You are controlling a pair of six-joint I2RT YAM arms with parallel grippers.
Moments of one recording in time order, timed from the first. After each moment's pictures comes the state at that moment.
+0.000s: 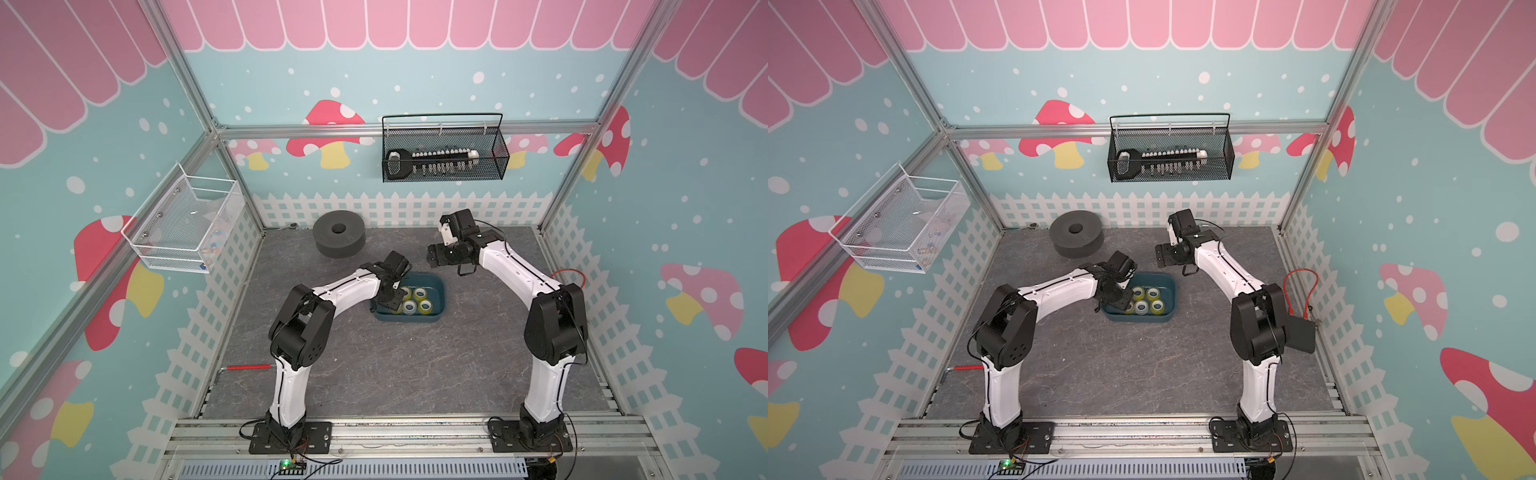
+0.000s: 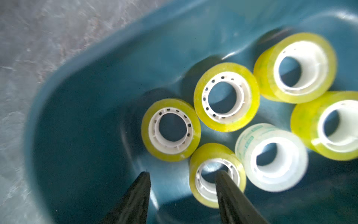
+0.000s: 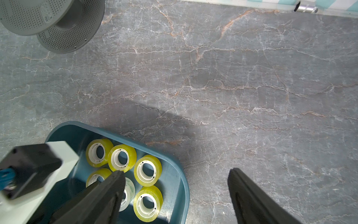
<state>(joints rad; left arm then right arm) -0.59 2.01 1.50 -0.69 -0.11 -0.12 0.37 1.95 1.71 -0.70 -0.05 0.16</state>
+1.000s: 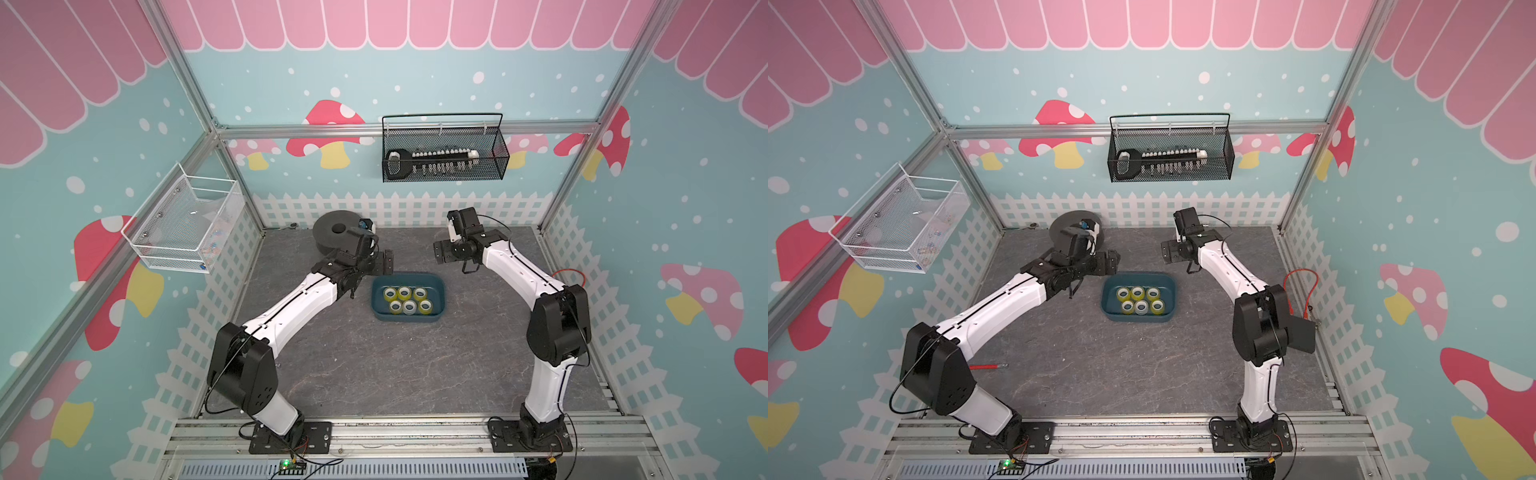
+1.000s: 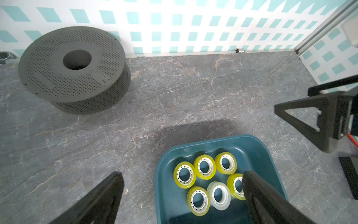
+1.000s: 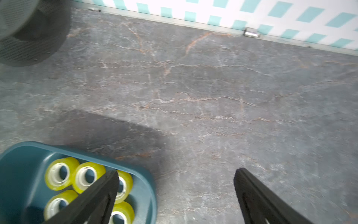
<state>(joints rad) -0.47 1.58 1.29 -0.34 -0.11 -0.29 0.35 1.91 1.67 -0.66 0.13 0.11</state>
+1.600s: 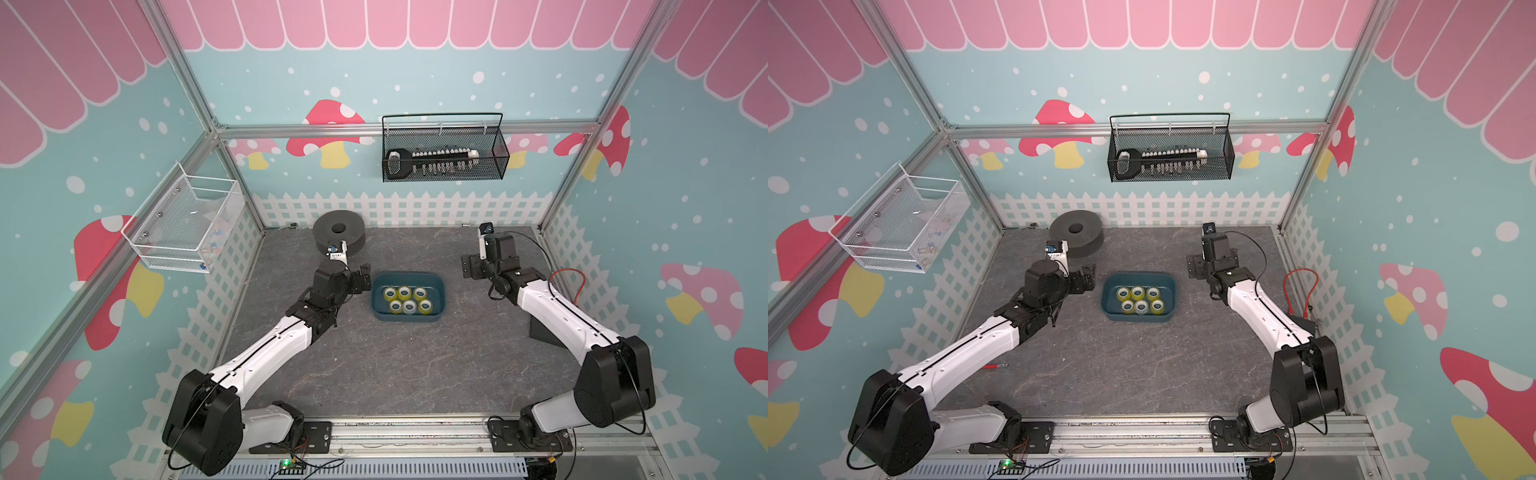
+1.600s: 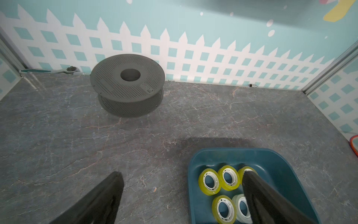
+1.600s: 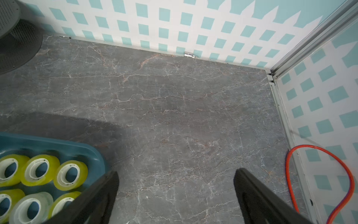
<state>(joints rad) -0.42 1.25 0.81 0.05 -0.22 -0.28 0.28 1.44 1.10 -0.28 0.25 0.01</state>
